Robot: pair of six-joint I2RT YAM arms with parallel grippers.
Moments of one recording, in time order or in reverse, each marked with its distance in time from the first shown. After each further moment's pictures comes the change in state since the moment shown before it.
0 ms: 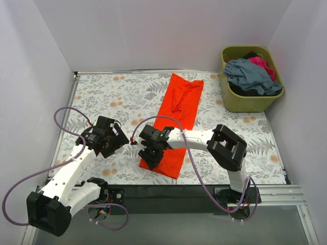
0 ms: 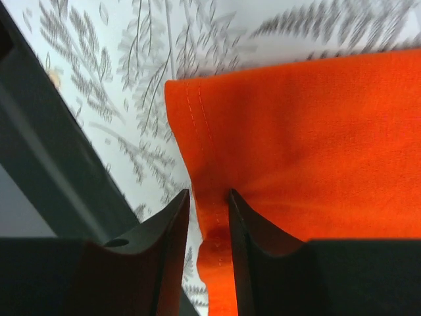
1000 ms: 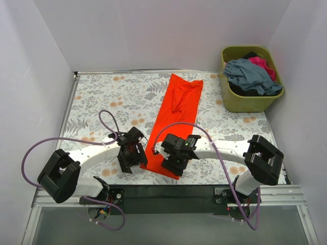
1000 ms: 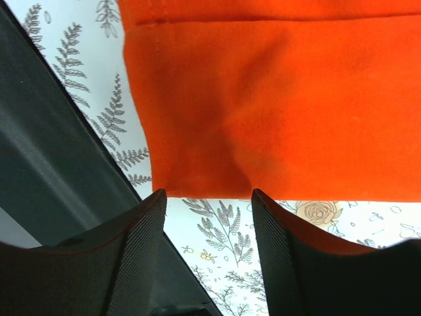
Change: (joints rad) left arm -0.346 0.341 -0.091 0.100 0.152 -0.164; right arm 0.008 -0.403 -0.390 -0.118 0.217 -0.143
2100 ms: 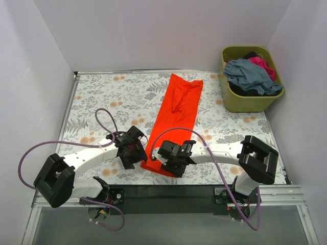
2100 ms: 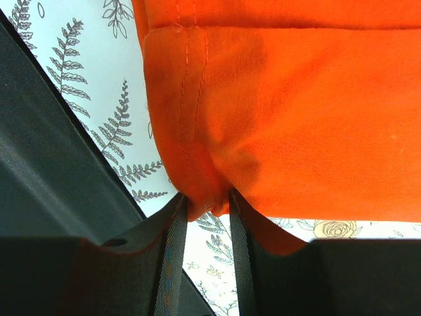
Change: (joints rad) left arm -0.031 -0.035 0.015 0.023 -0.076 -0.071; right arm 0.074 0.047 -0.026 0.052 0.053 0.013
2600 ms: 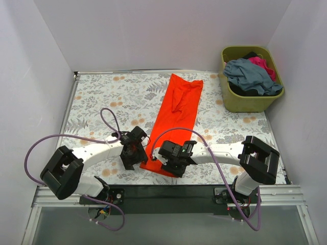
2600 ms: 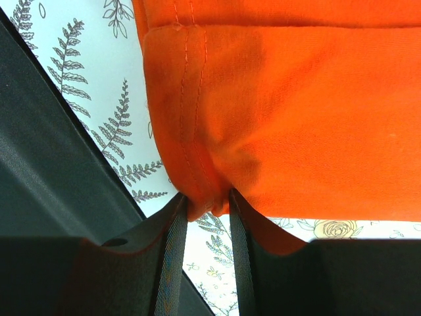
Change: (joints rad) left arm -0.009 0.087 0.010 0.011 -0.023 -0.014; right arm 0.000 -0.011 -0.013 0.013 0.000 0.003
